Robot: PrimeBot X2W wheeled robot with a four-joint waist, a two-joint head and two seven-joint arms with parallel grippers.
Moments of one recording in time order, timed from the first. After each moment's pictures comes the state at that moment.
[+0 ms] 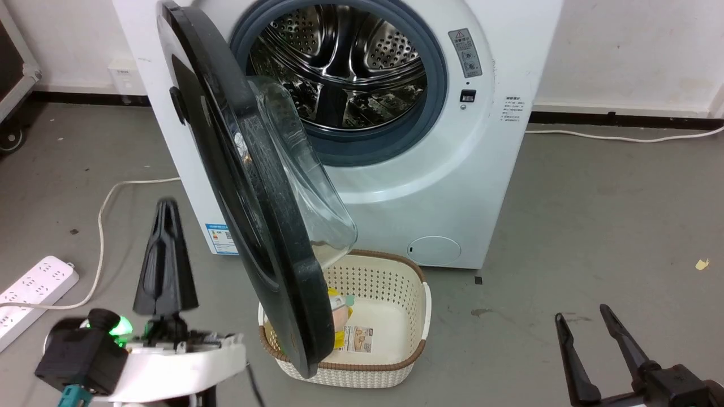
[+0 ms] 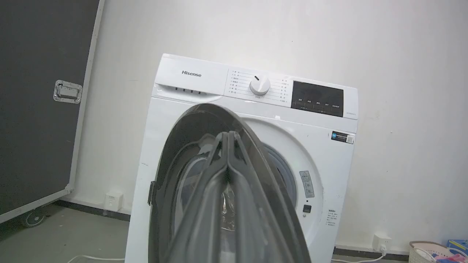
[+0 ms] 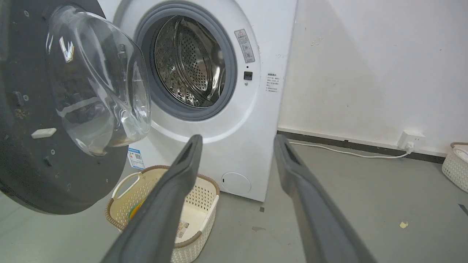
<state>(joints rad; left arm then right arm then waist) -0.03 0.05 -0.02 -0.30 -0.24 0.01 -0.26 0.12 -0.06 -0.05 0.02 0.02 0.13 -0.26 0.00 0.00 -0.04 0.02</state>
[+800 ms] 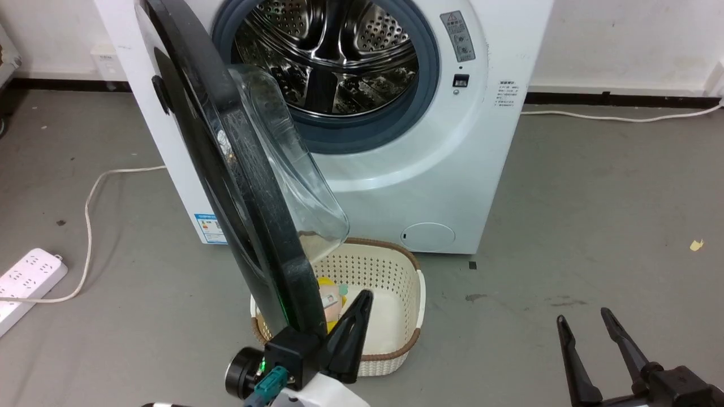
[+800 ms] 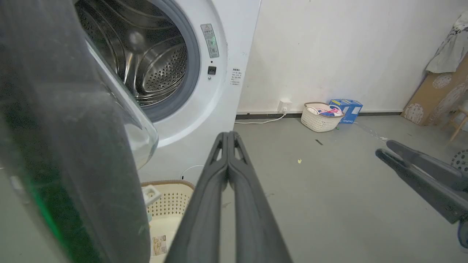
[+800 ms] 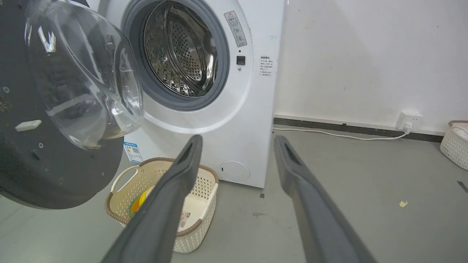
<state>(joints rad) -0.04 0.05 -0.44 -0.01 -0.26 0.01 -0.09 0.12 -0.06 -0.05 0.04 0.05 0.13 -0.26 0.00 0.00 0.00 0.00</state>
